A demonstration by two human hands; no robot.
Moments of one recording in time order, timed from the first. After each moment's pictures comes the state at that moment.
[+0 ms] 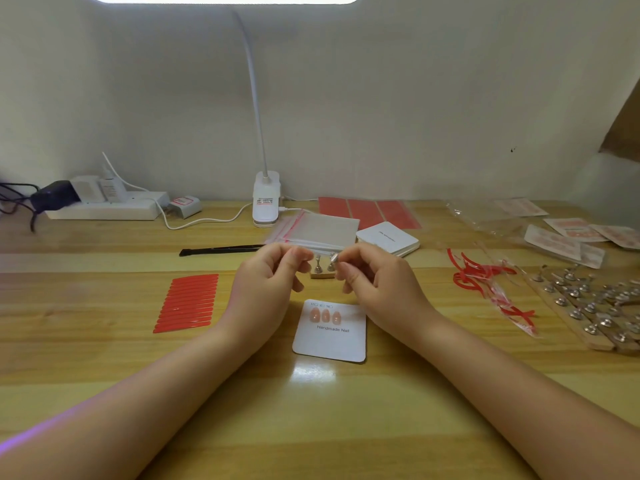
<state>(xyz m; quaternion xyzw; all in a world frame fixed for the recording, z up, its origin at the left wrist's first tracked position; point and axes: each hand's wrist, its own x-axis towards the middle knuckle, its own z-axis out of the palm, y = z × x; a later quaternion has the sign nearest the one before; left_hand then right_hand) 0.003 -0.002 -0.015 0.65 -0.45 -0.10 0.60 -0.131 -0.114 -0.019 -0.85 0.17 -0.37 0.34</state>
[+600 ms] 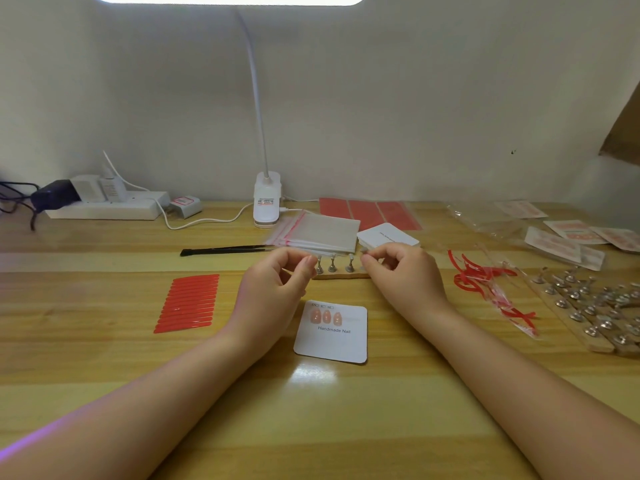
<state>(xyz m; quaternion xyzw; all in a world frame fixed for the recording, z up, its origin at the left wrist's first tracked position) 0.001 -0.004 -0.020 0.66 -0.47 -0.10 0.58 -0.133 -0.149 -0.029 -0.80 0.37 -0.38 0.28</state>
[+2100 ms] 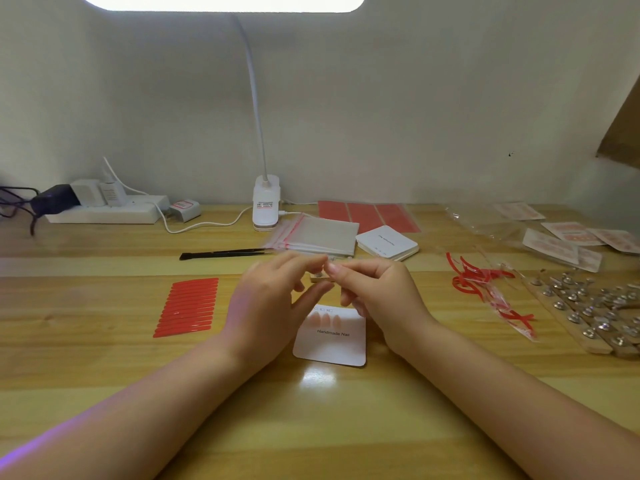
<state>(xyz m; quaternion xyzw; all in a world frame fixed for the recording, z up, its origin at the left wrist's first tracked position) 0.005 0.001 -0.022 0.62 -0.63 0.18 0.43 -0.129 -0.099 -0.011 -0.69 0.23 -0.34 0.60</state>
